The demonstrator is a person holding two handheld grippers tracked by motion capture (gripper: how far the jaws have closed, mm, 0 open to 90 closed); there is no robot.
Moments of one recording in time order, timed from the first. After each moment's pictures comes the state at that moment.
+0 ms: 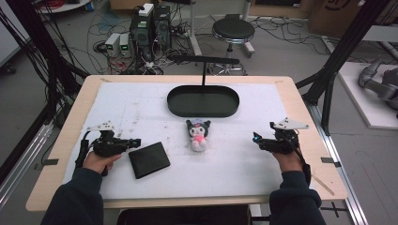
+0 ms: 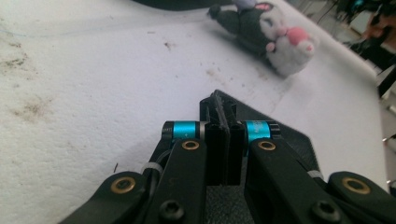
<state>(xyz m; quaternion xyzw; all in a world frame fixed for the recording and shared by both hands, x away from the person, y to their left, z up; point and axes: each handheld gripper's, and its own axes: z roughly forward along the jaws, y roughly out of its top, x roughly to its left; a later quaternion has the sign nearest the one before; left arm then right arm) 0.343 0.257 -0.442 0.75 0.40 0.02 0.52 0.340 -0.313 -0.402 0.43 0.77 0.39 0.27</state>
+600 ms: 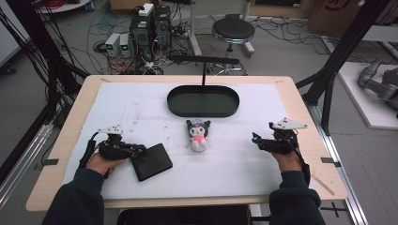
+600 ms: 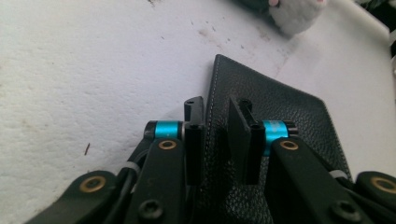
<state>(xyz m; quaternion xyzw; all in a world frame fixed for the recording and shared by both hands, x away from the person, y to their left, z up) 0.343 0.245 -0.451 0.79 0.38 -0.01 0.48 0.341 -0.311 -0.403 0.43 0.77 0.38 0.27</state>
